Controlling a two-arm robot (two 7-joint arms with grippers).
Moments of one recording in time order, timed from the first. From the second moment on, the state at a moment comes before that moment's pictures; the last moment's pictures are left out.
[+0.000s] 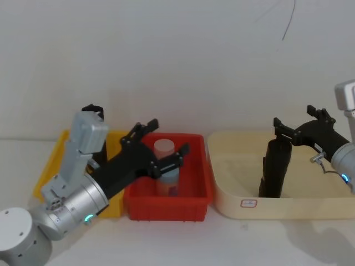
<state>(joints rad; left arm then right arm) -0.47 0.25 0.47 -1.44 -0.45 -0.13 -0.53 0.48 0.47 -0.20 -1.37 0.27 0.17 0.25</state>
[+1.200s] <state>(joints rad) -0.31 0.35 0.26 -1.49 -0.40 -0.15 -0.32 0.53 0.39 -0.39 -1.44 0.31 0.20 0.48</state>
